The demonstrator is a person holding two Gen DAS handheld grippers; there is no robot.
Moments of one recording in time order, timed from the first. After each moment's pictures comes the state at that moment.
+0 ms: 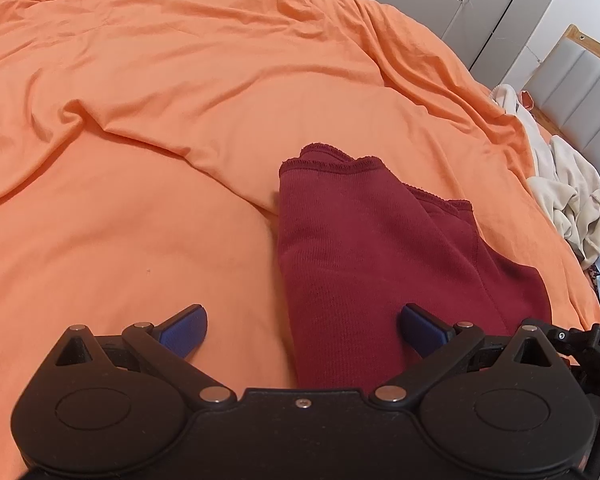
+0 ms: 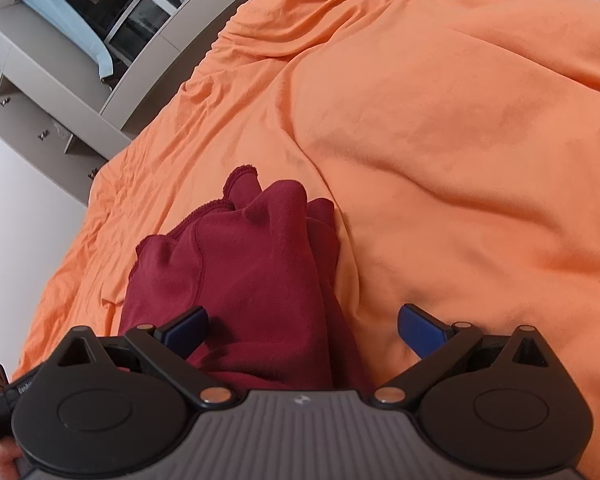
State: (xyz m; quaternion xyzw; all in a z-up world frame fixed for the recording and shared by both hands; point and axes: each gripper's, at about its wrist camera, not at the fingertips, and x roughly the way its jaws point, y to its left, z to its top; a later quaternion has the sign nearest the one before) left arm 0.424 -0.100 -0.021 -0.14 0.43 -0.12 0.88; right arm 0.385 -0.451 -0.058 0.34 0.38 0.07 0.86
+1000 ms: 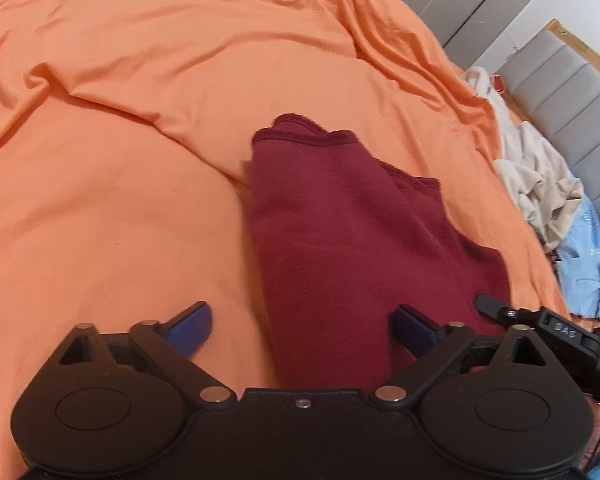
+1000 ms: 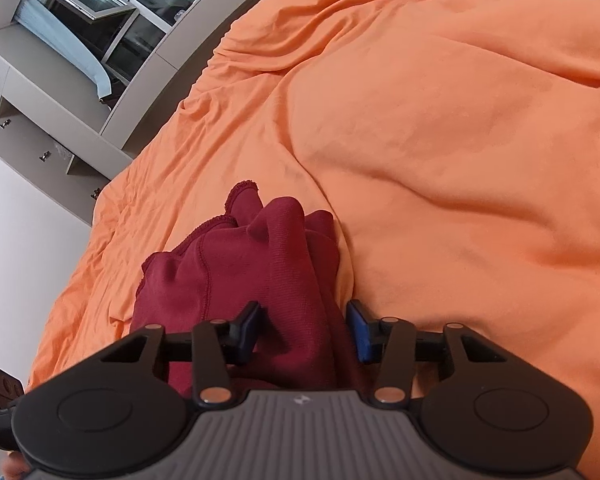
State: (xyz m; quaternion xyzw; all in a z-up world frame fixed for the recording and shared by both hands) left arm 0.429 -0.092 -0.024 -0.18 0.47 -0.19 0.84; right arm 0.383 -0.452 -0.057 0.36 0.36 0.06 0.86
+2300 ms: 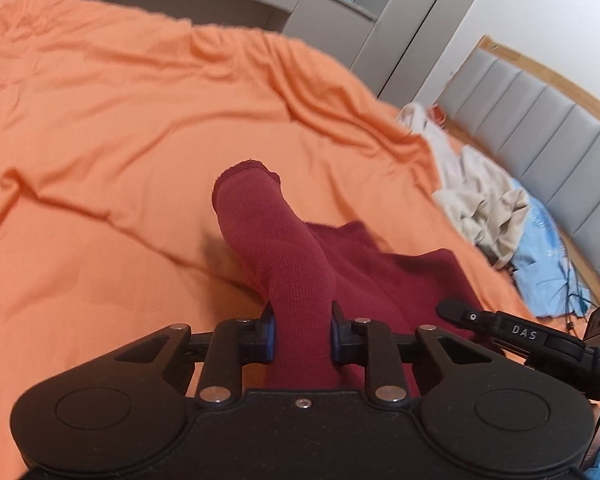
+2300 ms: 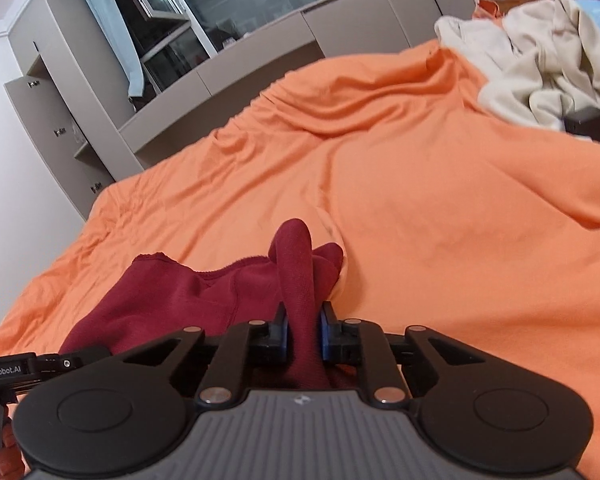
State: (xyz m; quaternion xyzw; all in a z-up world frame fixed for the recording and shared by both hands) left arm 0.396 -0.105 0.032 -0.14 0.36 -0.24 0.89; right arm 0.352 -0.414 0.010 0.24 0.28 0.05 0.93
